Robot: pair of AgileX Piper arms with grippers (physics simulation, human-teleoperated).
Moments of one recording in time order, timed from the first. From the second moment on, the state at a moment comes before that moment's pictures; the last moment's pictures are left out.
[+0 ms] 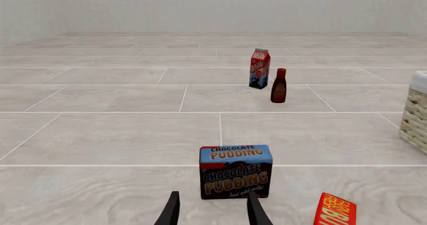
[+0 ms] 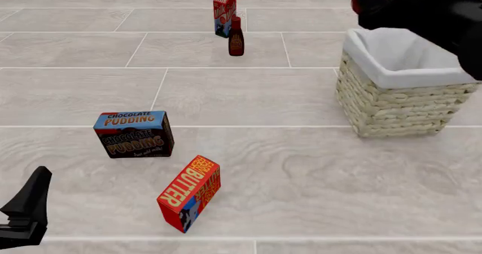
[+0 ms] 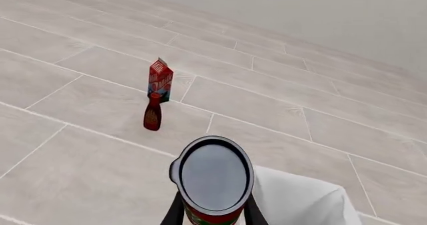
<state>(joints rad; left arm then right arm) 0.00 0.00 0.00 0.00 0.00 0.17 1.31 -1.09 -0.09 -0.22</state>
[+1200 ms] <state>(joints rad) 0.00 0.00 0.00 0.00 0.00 -0.10 1.45 -1.14 -0.15 -0.27</state>
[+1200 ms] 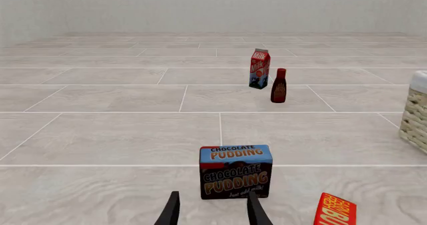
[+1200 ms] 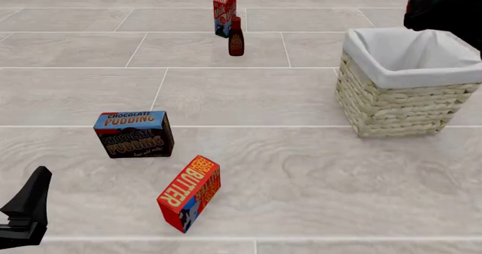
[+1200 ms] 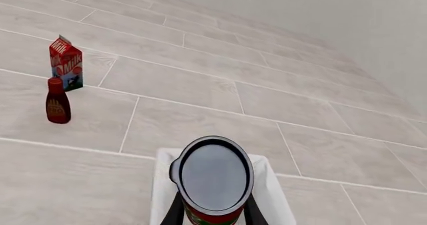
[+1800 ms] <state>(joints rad) 0.00 0.00 0.00 0.00 0.00 -0.16 1.52 -1.16 -0.17 -0.25</state>
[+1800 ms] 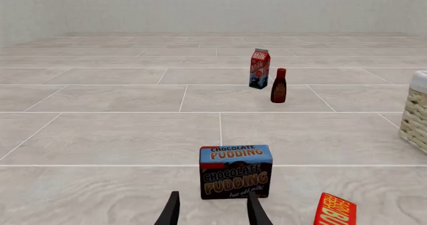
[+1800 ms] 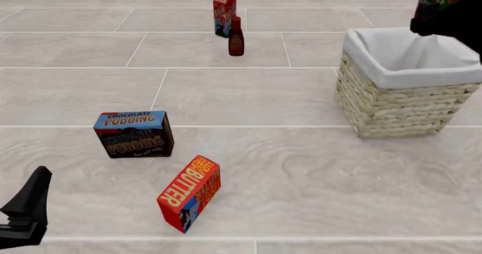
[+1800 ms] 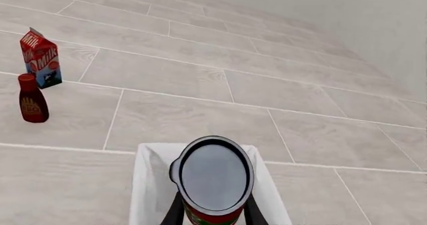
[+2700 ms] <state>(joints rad) 0.00 0.00 0.00 0.00 0.00 -0.16 1.62 -1.20 -0.18 -0.19</state>
